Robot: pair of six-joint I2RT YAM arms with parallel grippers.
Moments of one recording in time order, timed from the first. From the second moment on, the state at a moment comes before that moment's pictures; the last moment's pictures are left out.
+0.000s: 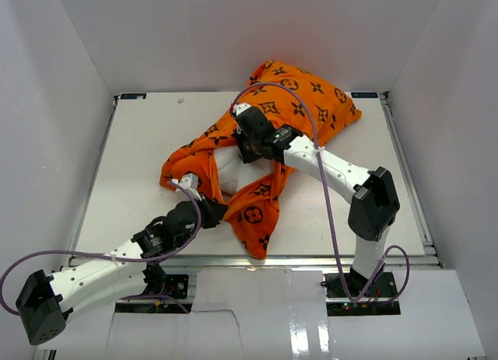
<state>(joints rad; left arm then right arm) -0.92 0.73 0.37 -0.06 -0.34 -0.91 0.85 1.85 1.68 -0.60 0.15 0.24</state>
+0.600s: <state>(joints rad) -0.91 1.09 0.35 0.30 -0.31 -0.85 0.74 1.96 1.87 -0.71 -0.13 0.32</state>
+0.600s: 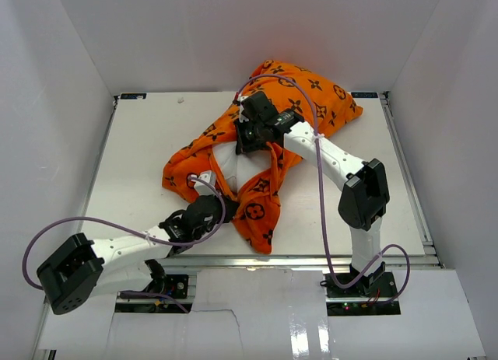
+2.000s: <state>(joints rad) -1.15 1.44 0.48 0.45 -0.68 -1.08 0.60 1.97 2.08 -0.96 -0.33 0.40</state>
